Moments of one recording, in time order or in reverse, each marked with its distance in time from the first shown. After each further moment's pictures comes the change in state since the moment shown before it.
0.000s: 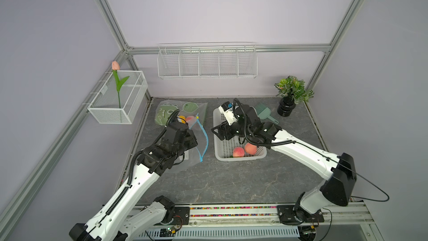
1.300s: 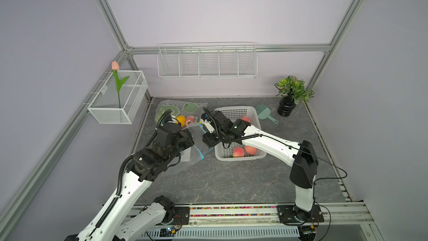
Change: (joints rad) left arm 0.000 -0.071 0.060 -0.044 -0.021 -0.057; right arm 0.142 0.391 0.374 -0.338 0.148 -0.048
